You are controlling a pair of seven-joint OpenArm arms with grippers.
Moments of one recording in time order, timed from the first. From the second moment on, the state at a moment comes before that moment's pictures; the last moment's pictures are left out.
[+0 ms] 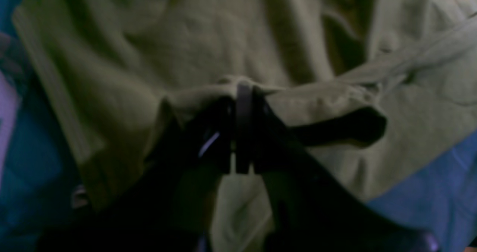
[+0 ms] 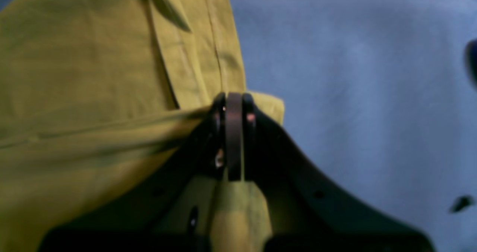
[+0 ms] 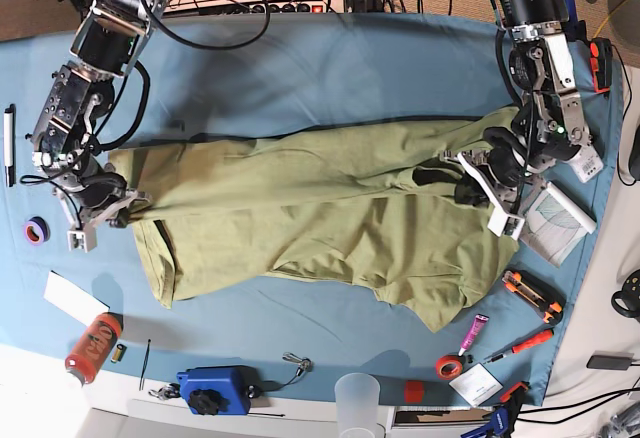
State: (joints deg) left arm -1.0 -6.0 -15.0 92.5 -25.3 -30.2 55.2; right arm 13.5 17.0 28.3 72.7 9.7 30.8 -45.1
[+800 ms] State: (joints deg) left arm 0.1 -6.0 -17.9 104.4 -27.4 -25.4 63.9; right arm 21.9 19.5 28.9 73.6 23.5 39.8 -56.2
